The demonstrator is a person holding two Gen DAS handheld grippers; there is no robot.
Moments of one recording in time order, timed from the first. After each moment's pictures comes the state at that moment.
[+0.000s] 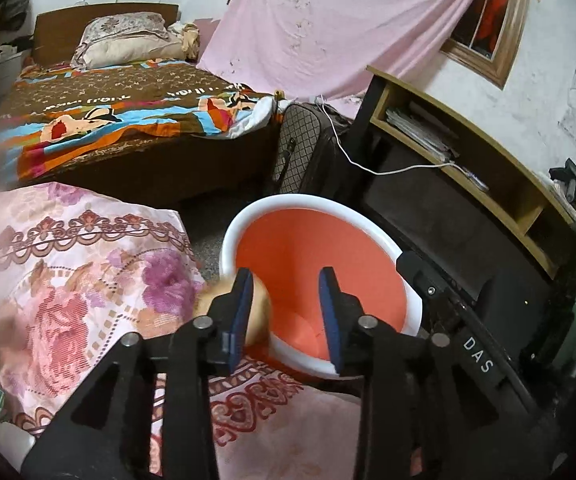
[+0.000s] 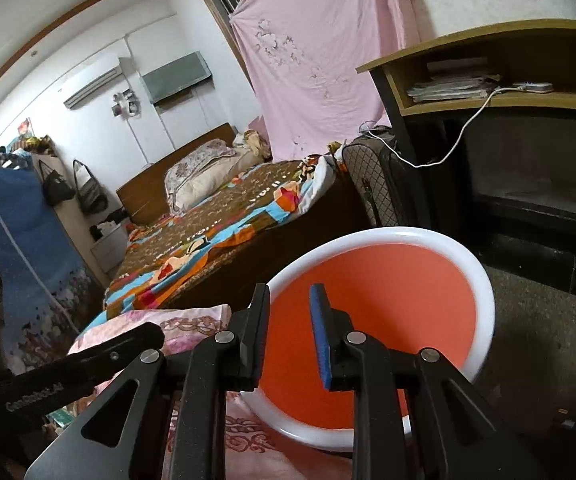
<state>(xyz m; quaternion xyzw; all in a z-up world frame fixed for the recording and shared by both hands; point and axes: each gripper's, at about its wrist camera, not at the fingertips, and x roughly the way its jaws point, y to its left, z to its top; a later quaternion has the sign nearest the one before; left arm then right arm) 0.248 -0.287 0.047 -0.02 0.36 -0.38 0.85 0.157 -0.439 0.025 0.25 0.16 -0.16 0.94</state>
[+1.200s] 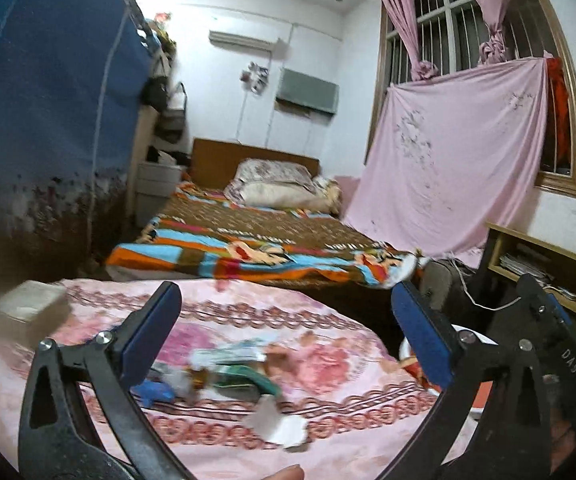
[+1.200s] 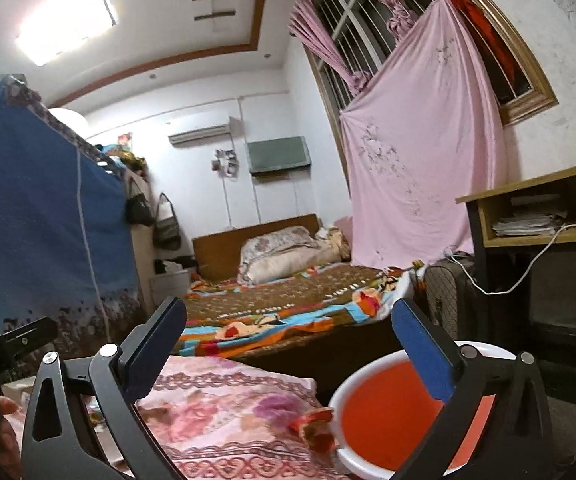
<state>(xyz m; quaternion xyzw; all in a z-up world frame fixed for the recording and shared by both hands) 0.166 -0.097 0.079 -0.08 0.09 -0.11 0.99 0.121 -0.347 0.073 0.10 -0.03 -0.05 0.99</state>
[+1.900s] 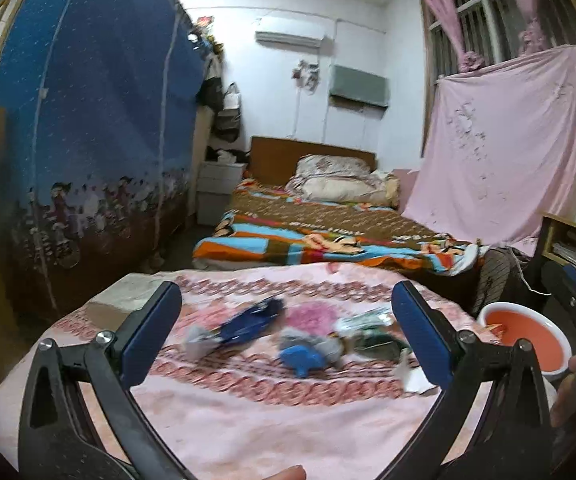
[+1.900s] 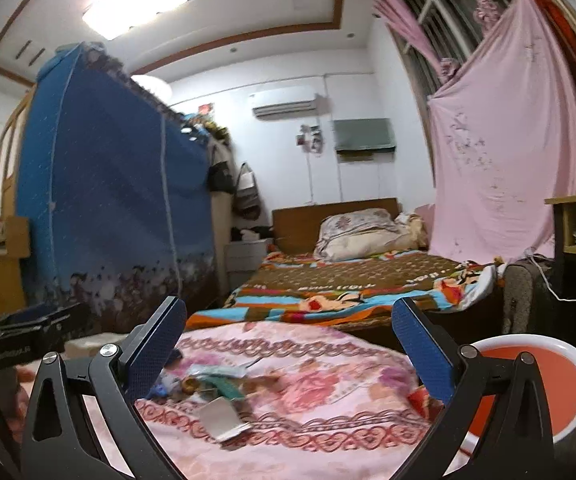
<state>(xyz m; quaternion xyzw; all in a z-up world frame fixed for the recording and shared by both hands) 0.138 -0.007 0.058 -0.06 0.12 -0.01 0.99 0.122 -0.249 0.067 0.04 0.01 0.09 0.99</state>
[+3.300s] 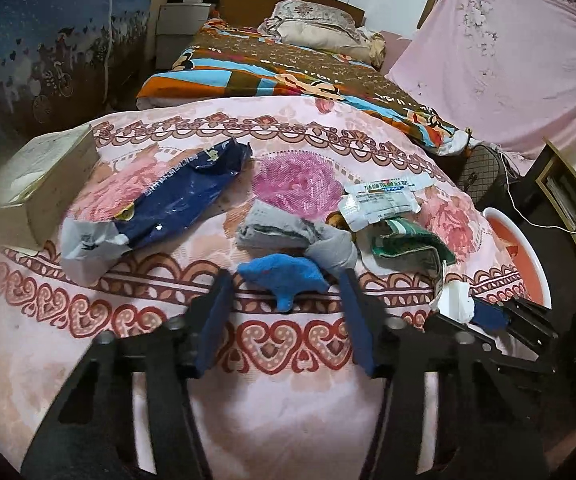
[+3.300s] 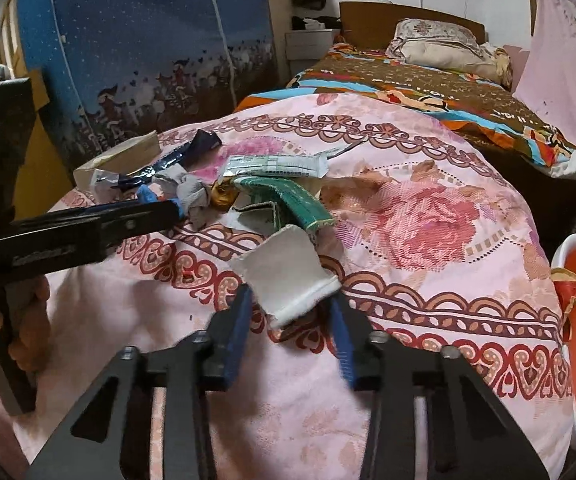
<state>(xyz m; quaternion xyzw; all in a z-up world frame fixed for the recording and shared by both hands) 0.245 -0.020 -0.009 -0.09 0.41 -0.11 0.90 0.224 -0.185 -0.011 -0.03 0.39 0.21 0.89</state>
